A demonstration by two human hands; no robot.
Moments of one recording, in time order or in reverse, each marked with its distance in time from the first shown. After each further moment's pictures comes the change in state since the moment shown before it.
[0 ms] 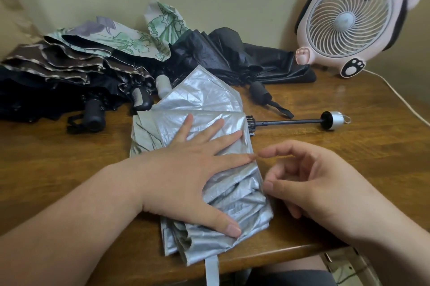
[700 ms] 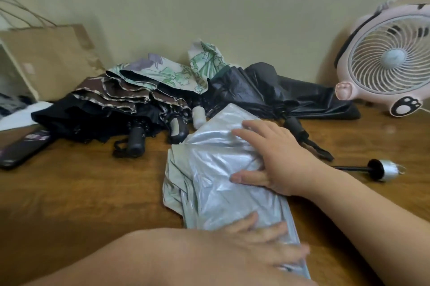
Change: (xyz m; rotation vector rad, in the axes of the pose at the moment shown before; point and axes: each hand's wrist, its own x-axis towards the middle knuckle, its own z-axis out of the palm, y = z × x) left_hand 0.073 -0.016 0.079 -0.256 -0.278 -0.503; right_hand 0.147 -0.019 0.018 -1.120 -0.141 -0.579
